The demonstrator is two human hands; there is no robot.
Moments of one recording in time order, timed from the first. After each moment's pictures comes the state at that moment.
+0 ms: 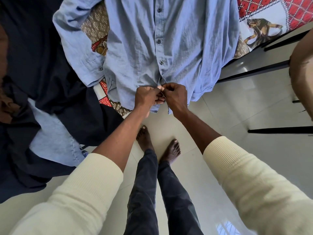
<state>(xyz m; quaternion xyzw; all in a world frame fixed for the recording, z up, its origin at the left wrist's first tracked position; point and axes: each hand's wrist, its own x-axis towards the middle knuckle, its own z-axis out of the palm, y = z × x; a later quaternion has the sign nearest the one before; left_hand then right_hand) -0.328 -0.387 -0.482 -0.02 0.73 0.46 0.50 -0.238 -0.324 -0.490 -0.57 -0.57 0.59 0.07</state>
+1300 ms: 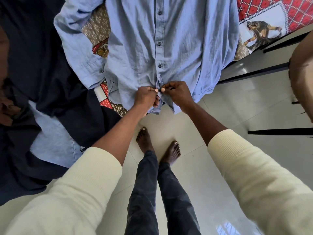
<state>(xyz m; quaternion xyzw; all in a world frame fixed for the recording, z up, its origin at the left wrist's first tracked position) -0.342 -0.383 -0.497 0.00 0.76 0.40 0.51 -0.234 -0.293 -0.494 -0.51 -0.62 0.60 0.02</state>
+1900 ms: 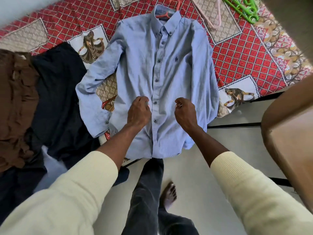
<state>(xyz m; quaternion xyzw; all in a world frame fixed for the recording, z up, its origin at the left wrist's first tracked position) -0.413 -0.294 -0.442 0.36 0.88 0.25 0.20 -0.268 -0.184 -0.437 -0.53 -0.73 0.43 0.09</state>
